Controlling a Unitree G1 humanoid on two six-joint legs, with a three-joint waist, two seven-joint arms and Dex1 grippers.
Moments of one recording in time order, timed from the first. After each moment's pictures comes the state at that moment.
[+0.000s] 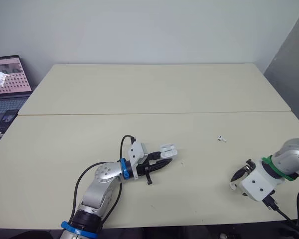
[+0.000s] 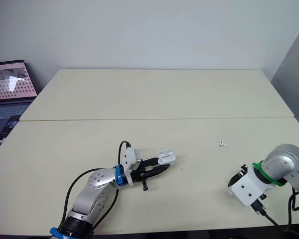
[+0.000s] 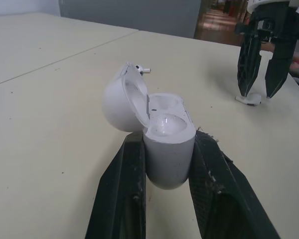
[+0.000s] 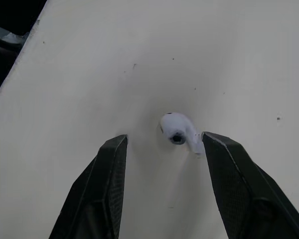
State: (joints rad) left arm -0.16 0.32 -0.19 -0.03 -0.31 0.06 -0.97; right arm -0.28 -1.21 0.30 -0.18 -0.13 -0.35 1.48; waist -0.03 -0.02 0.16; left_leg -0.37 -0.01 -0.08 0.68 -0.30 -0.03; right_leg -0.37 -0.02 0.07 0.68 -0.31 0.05
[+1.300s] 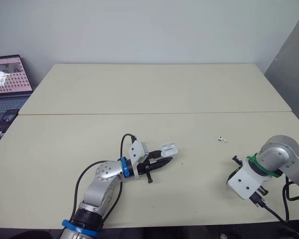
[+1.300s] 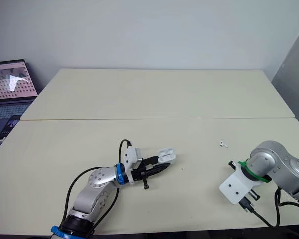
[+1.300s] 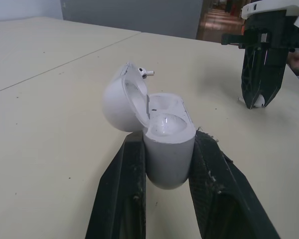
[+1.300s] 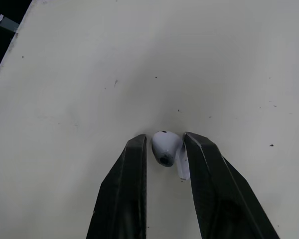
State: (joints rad) left arm -0.17 0.32 -0.19 -0.02 -0.30 0.06 -0.97; right arm -0.35 -1.17 0.40 -0.25 -0.19 -0.20 1.53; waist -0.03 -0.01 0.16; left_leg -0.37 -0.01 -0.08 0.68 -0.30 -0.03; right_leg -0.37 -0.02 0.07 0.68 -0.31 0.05
